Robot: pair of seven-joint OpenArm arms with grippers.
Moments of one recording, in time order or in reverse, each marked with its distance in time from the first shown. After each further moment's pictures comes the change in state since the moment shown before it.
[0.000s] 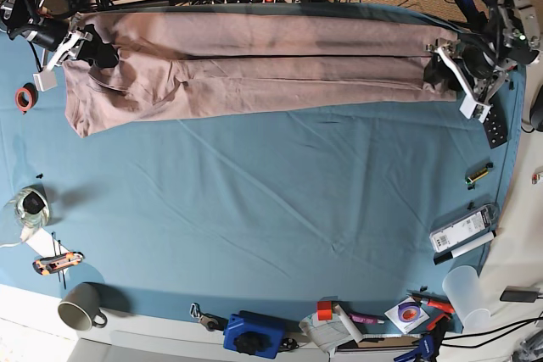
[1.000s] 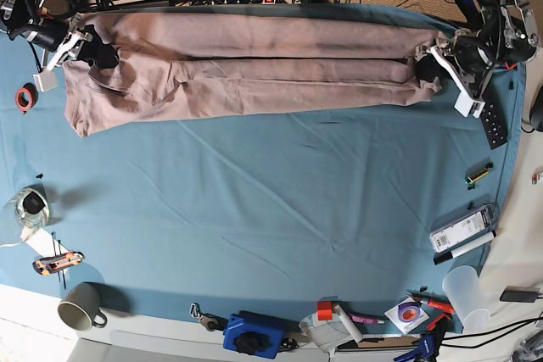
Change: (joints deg) left arm -1.4 1.4 -1.6 0.0 -13.5 3.8 9.1; right arm 0.1 0.0 0.0 0.0 0.0 0.0 0.0
